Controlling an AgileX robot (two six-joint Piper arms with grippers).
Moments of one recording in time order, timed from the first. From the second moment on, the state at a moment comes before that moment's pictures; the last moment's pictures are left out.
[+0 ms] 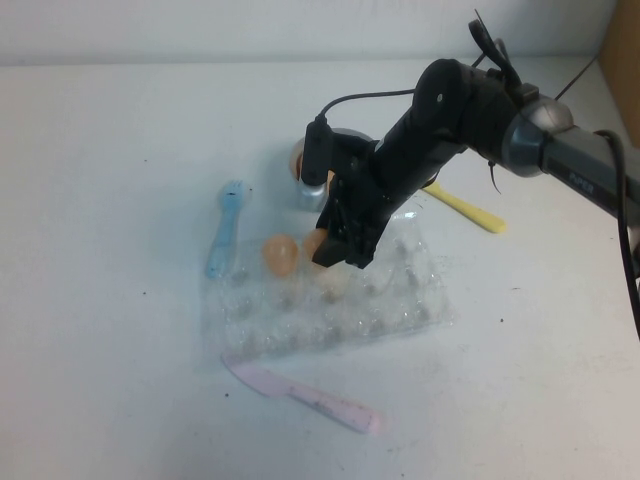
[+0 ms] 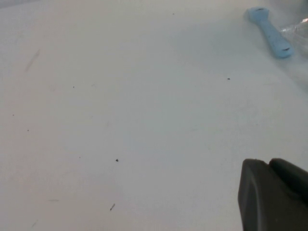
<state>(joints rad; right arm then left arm) 0.49 2.30 -2.01 0.53 1.04 -1.20 -0.07 -0.01 0.03 0.01 0.37 0.12</state>
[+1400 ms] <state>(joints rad) 0.45 2.33 -2.06 0.31 0.46 -0.66 -0.07 -0.01 0.03 0.01 0.37 0.12</state>
